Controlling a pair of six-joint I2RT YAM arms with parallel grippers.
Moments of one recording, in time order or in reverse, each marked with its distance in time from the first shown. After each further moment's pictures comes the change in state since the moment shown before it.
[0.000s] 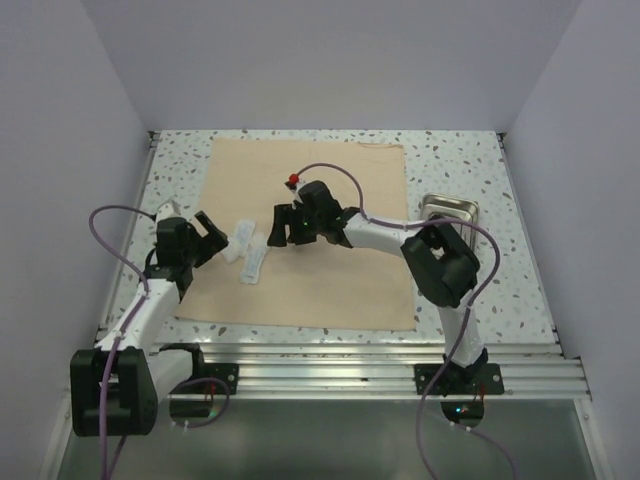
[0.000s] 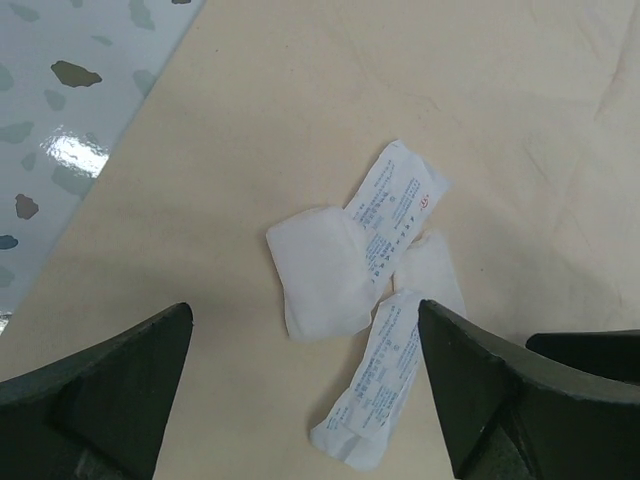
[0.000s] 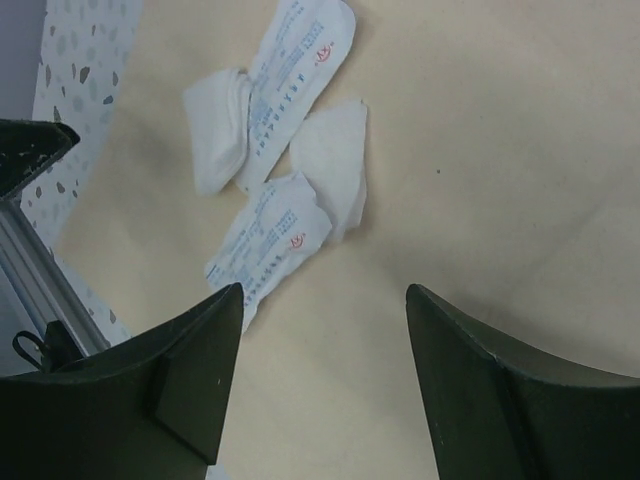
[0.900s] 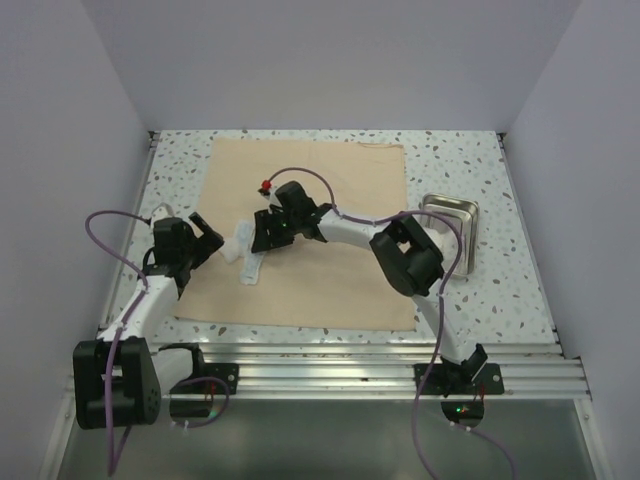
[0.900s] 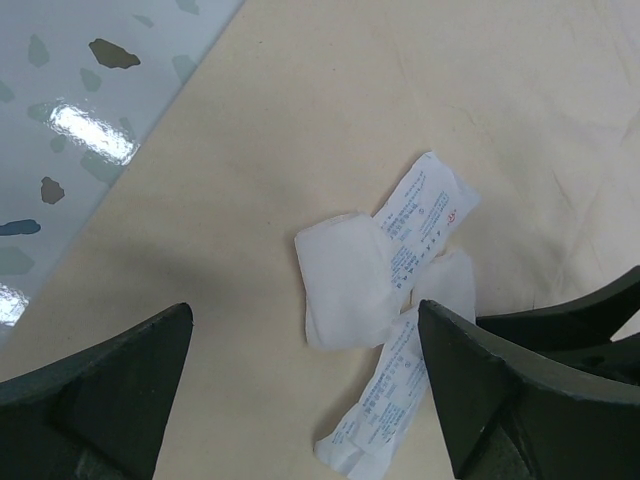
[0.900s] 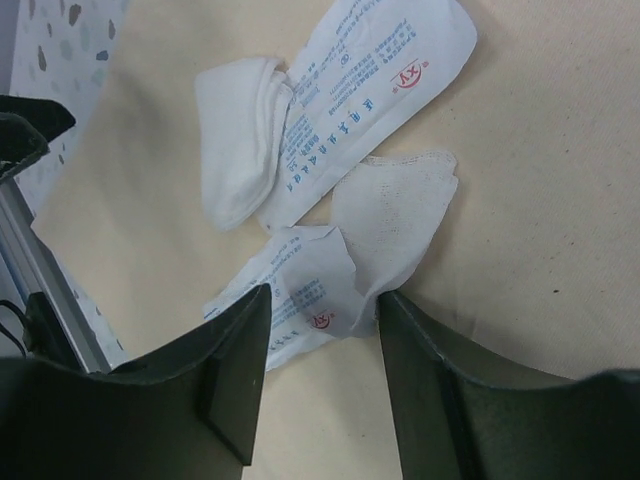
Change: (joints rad) left arm 0.052 0.044 0.000 0.000 0.006 -0.056; right arm 0.037 0.298 0.334 -0.086 -0.164 -0.068
